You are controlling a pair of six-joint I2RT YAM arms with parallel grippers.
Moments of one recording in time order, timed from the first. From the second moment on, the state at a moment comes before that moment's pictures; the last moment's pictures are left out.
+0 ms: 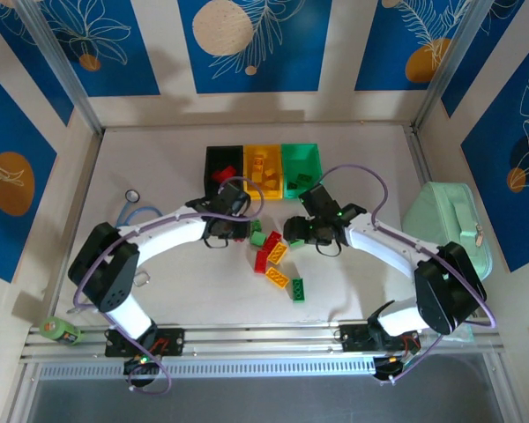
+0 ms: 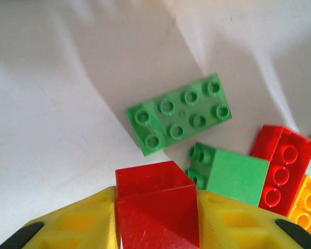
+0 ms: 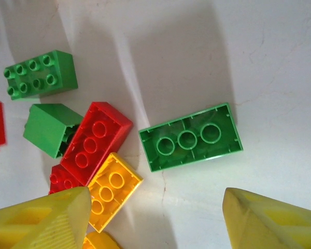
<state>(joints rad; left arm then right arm) -0.69 1.63 1.06 -0.52 -0.05 -0.59 0.60 1.40 0.88 -0.57 -0.06 0.63</state>
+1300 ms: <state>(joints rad) -0.38 1.97 1.64 -0.67 -0.04 -0.43 0.62 1.34 0.82 -0.57 -0.06 0.66</state>
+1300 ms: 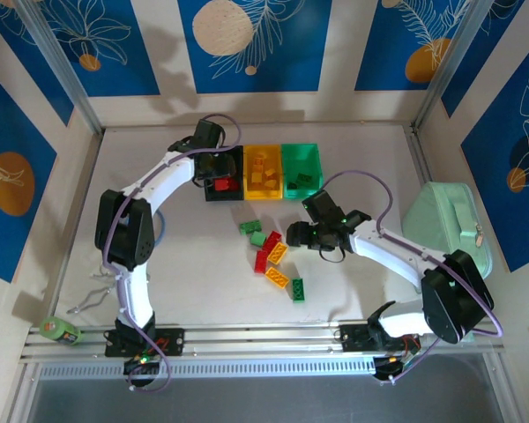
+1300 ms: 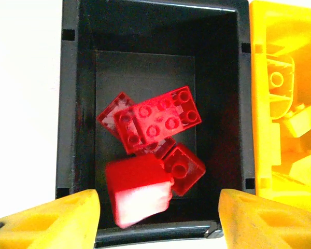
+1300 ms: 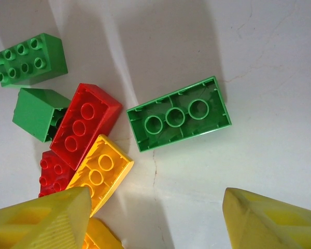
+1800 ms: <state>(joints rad) -0.38 1.71 1.35 -0.57 -0.05 -0.43 0.75 1.37 0.91 -0.64 0.00 0.66</state>
